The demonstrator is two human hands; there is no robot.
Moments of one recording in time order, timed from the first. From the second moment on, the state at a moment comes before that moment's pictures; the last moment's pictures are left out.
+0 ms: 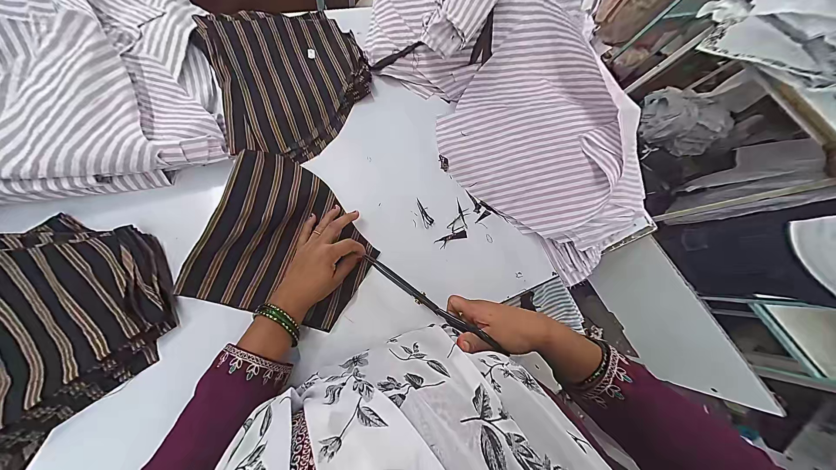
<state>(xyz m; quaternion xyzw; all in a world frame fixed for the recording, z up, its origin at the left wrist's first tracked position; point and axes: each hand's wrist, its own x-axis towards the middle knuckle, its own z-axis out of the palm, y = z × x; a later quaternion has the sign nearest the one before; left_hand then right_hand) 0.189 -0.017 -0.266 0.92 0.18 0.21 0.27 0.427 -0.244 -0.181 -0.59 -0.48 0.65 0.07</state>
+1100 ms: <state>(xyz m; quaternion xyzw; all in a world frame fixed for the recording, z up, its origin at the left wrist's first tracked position) 0.188 -0.017 -0.264 0.90 0.20 0.24 0.31 0.435 -0.266 -0.176 -0.61 -0.46 0.64 0.06</state>
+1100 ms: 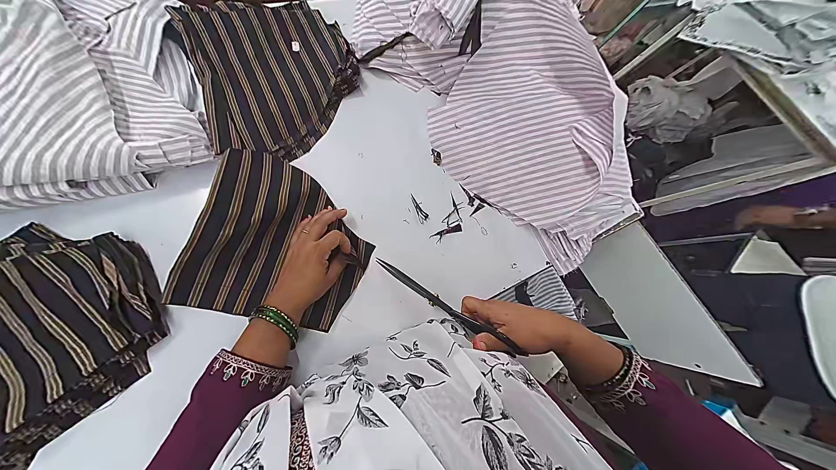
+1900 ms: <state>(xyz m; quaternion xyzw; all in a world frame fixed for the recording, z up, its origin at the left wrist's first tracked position) 0.190 -0.017 -0.264 0.90 0.22 0.24 0.29 0.424 -0.257 -0.177 -0.60 -0.47 0.64 0.08</state>
